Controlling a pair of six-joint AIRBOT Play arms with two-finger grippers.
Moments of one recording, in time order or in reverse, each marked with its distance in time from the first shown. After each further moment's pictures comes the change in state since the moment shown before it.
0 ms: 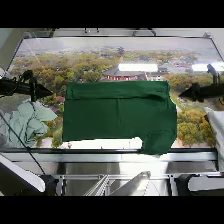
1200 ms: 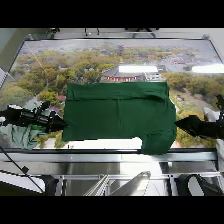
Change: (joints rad) left arm -0.057 0.256 -0.813 0.150 0.288 0.240; right arm -0.002 0.859 -0.673 -0.034 -0.083 0.282
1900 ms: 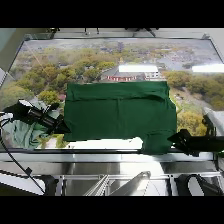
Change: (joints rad) left arm -0.129 0.037 0.009 0.141 0.018 -0.074; right arm 0.000 0.002 -0.197 -0.130 0.042 0.238
